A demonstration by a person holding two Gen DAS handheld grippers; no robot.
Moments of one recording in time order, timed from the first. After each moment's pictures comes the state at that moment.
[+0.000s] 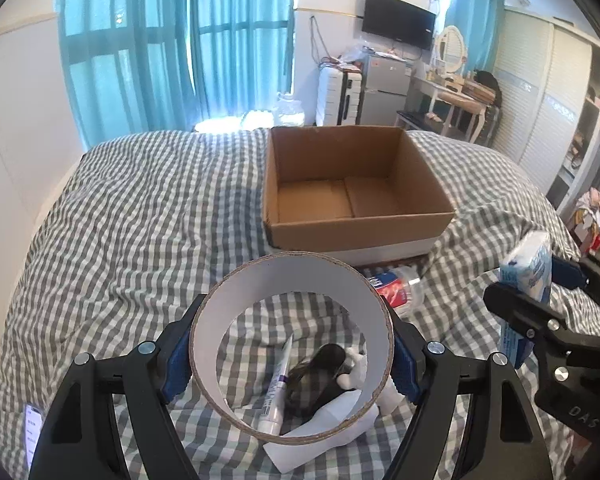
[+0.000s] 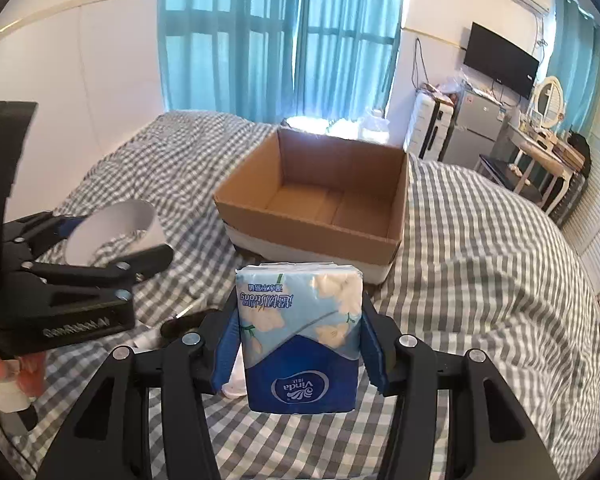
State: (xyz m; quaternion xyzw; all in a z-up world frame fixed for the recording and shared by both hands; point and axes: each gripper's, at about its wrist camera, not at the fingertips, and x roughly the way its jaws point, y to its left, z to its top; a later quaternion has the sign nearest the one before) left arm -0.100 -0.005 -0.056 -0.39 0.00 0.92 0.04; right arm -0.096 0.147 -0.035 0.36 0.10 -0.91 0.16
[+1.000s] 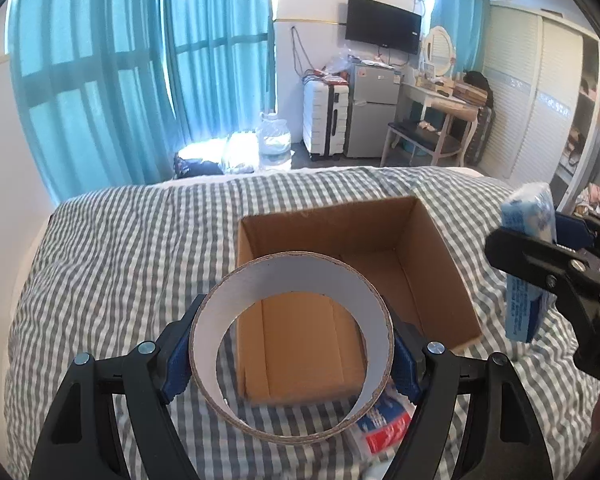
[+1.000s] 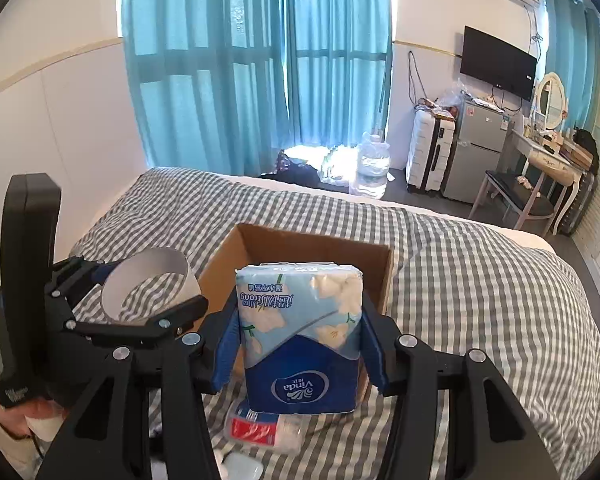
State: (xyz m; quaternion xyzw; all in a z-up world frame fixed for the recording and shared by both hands) left arm -0.244 0.019 -0.034 -0.37 0.03 0.93 0.07; right arm -0.255 0.169 0.017 0.34 0.05 -0.92 0.16
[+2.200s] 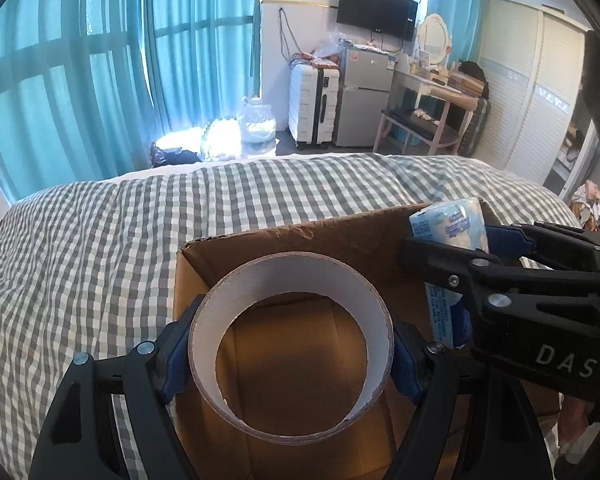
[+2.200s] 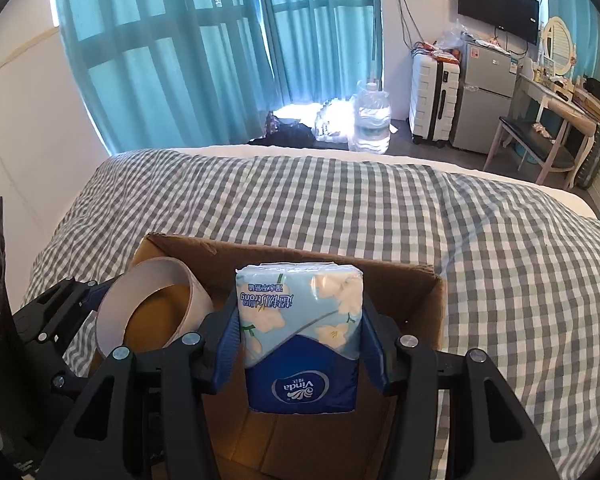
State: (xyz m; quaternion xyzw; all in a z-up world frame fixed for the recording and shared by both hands) left arm -0.345 0.026 -0.111 -0.39 0.02 0.91 0.10; right arm -0.395 0.160 -0.091 0.42 0.01 -0.90 0.16
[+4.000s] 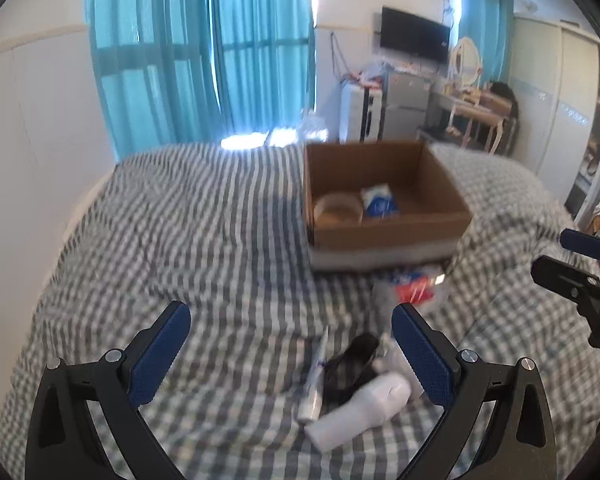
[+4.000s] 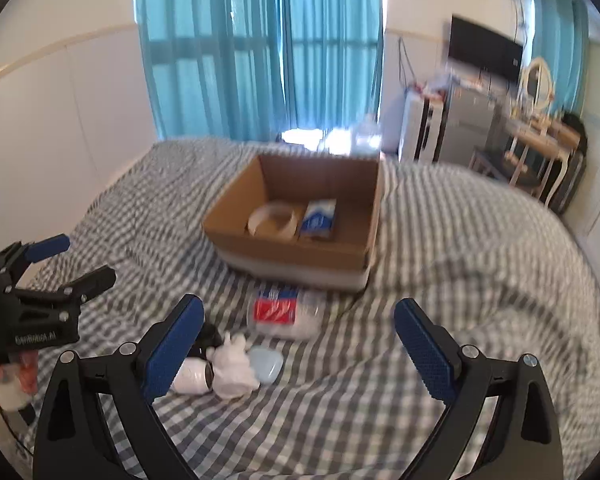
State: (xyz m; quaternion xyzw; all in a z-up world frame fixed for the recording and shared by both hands) left arm -0.064 -0.026 -0.064 -0.37 0.01 0.93 0.00; right arm -0.096 0.187 -0.044 0.37 0.05 -0.91 0.15
